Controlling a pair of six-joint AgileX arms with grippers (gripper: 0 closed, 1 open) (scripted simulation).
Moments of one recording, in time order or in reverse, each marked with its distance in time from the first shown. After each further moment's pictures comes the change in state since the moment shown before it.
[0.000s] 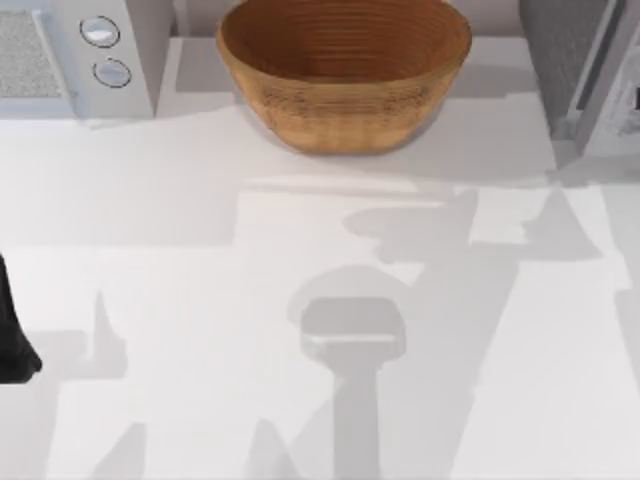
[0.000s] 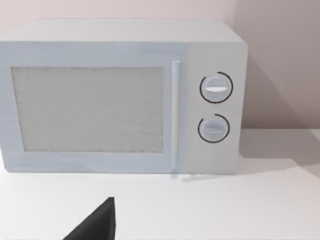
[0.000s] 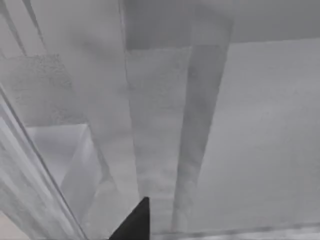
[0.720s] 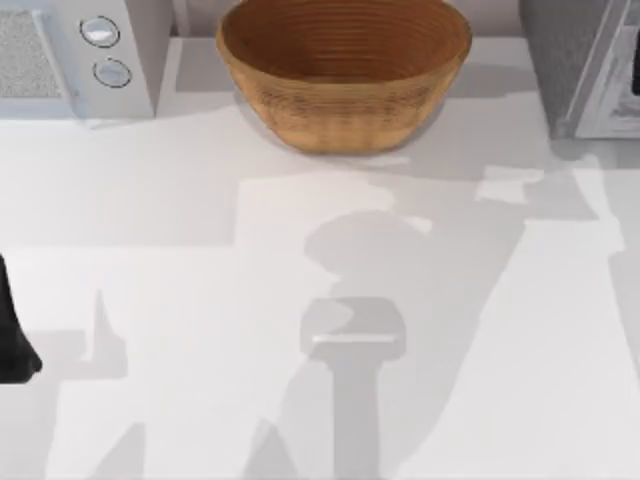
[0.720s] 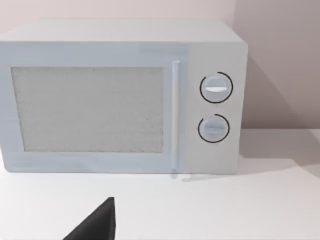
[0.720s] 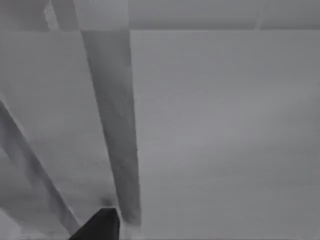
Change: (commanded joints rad) left arm 0.000 0.000 0.000 0.000 0.000 0.000; right arm -0.012 0.263 0.347 -0.056 0.017 -0.016
